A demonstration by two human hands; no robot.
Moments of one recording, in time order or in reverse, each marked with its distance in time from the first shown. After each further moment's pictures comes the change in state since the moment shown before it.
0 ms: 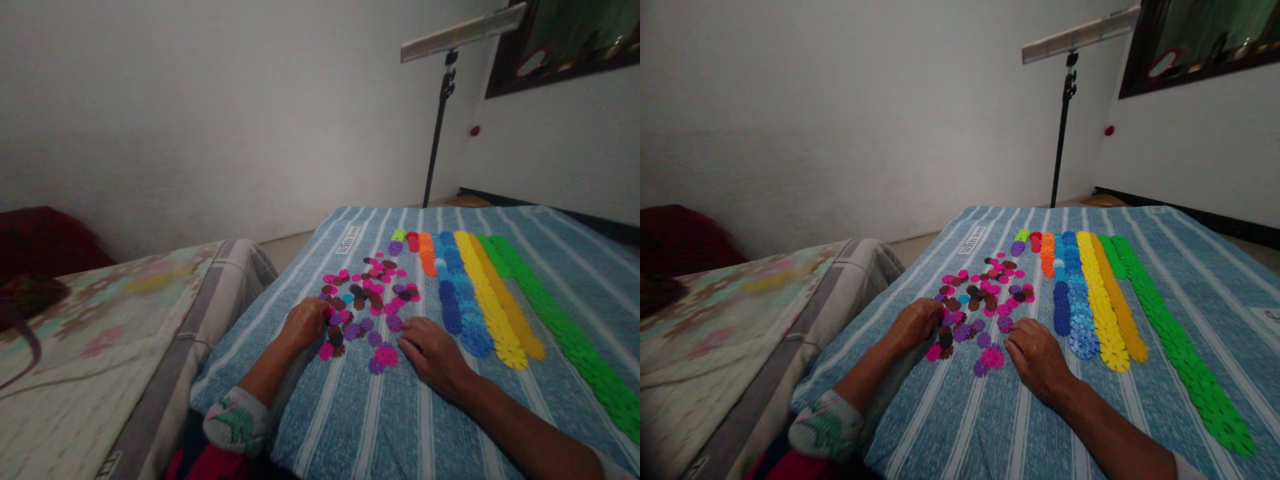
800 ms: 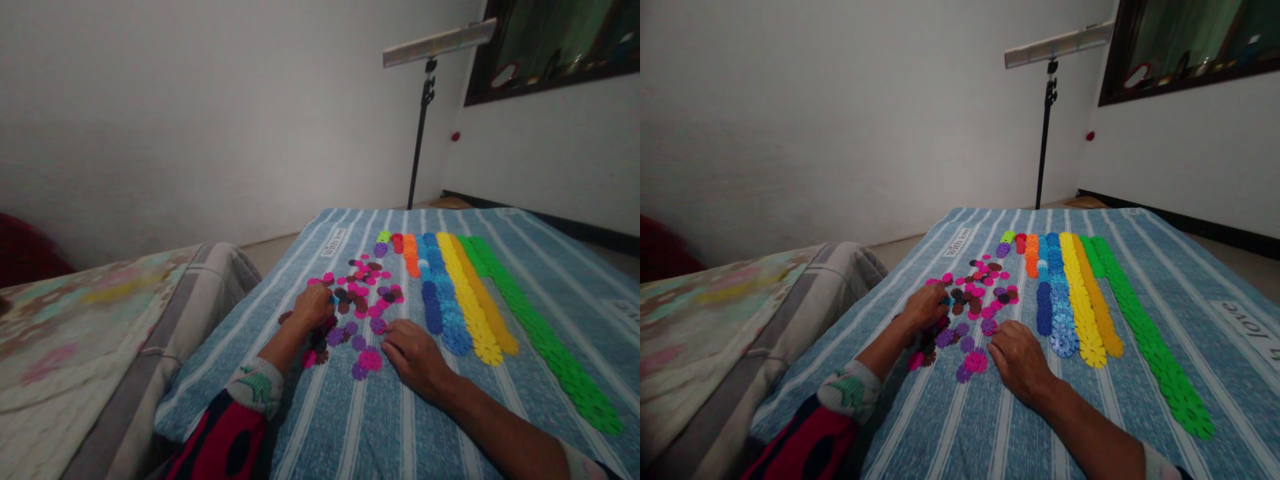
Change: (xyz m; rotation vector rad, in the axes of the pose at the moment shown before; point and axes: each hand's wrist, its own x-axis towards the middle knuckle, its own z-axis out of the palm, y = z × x) left_hand 0.060 0.034 -0.007 -0.013 -0.011 -0.068; right_hand 0.003 0.000 0.002 0.007 0.006 0.001
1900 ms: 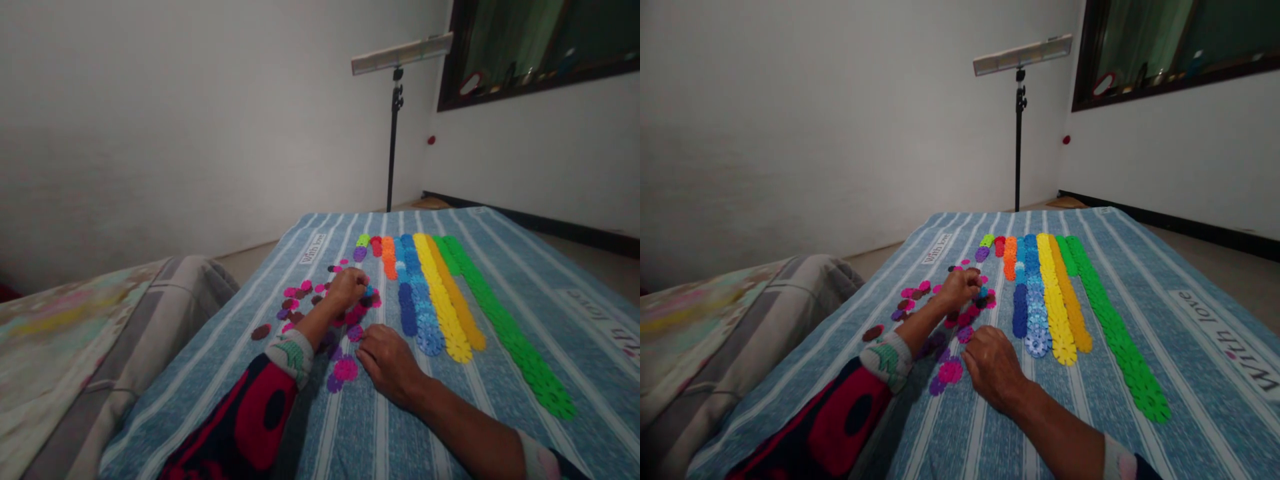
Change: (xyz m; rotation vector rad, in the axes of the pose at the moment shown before) left_hand 0.065 0.100 -0.005 -0.444 0.118 0.271; right_hand 0.004 0.000 0.006 -0.028 -0.023 0.042
